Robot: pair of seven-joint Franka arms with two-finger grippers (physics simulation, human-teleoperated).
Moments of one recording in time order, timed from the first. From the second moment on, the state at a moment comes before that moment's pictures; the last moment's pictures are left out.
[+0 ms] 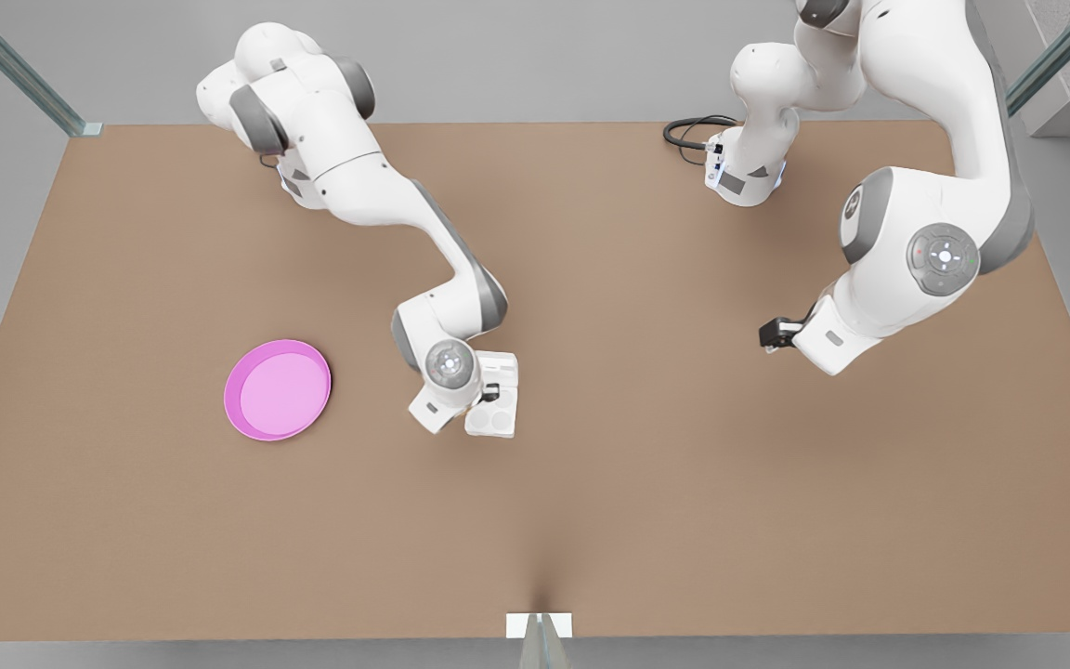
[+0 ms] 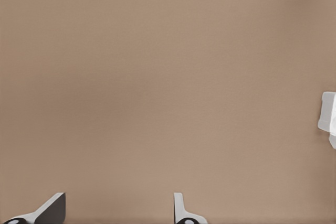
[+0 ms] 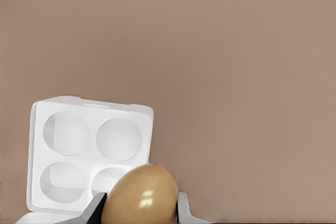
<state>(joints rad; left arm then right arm) -0.19 0.22 -0.01 -1.49 -0.02 1.61 -0.19 0.71 0.79 -0.18 -1.34 0.18 1.97 0.46</state>
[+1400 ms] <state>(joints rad) -0.86 0.82 0.00 -1.33 0.00 2.18 -0.74 -0.07 0.17 0.14 -1.56 -0.07 1.72 0.10</state>
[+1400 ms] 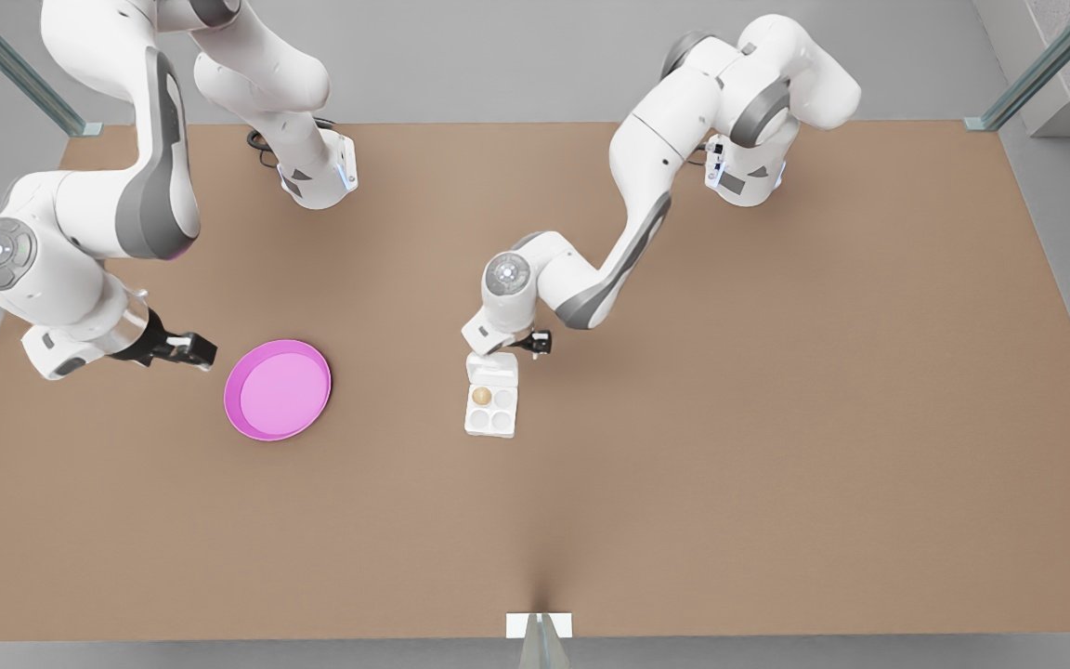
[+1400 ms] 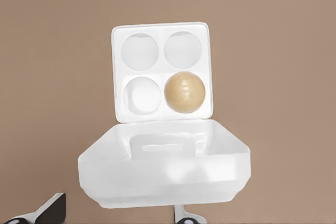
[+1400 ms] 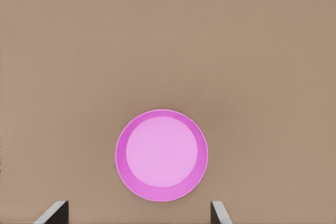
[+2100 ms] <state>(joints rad) -0.31 0.15 0.00 -1.64 0.03 1.90 -0.67 -0.06 0.16 0.14 -1.62 -0.08 1.79 -0.06</state>
